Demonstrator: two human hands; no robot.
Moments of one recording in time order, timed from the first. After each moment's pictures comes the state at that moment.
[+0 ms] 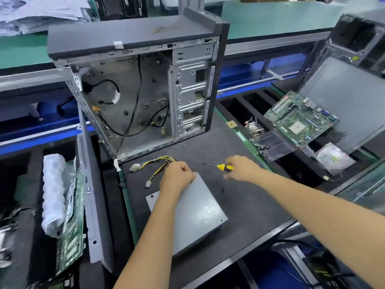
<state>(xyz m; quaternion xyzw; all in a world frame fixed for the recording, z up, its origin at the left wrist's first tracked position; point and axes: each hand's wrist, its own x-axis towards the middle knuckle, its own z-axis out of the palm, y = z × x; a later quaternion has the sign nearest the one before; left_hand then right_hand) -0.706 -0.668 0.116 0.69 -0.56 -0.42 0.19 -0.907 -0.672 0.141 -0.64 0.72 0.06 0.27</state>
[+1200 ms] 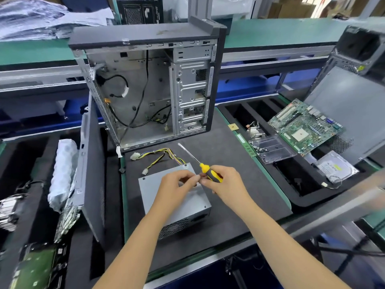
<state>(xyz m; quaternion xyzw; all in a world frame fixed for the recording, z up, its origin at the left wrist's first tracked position) -0.719 -0.573 0.122 0.53 -0.64 -0.41 0.38 -0.886 -0.576 0.135 -0.63 0.57 -0.36 0.39</state>
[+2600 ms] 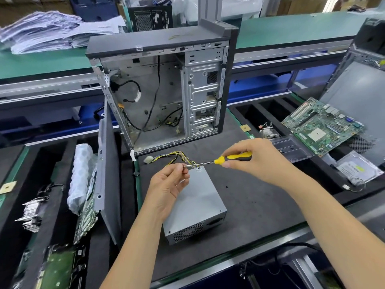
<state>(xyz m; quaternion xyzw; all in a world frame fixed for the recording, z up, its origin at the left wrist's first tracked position) -0.681 -0.580 0.127 0.38 -0.29 -0.66 0.58 -0.913 -0.599 0.218 -0.77 0.51 -0.26 0.27</state>
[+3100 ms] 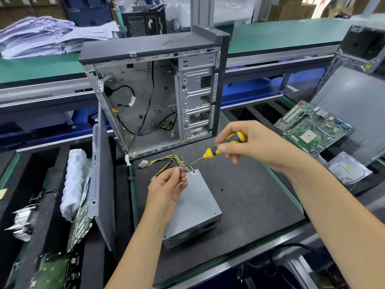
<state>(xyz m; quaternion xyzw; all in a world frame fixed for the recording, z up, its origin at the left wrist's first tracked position) -0.695 -0.581 0.119 0.37 -0.28 -0.64 0.62 -0.910 -0.607 0.259 -0.71 0.46 -0.30 0.45</state>
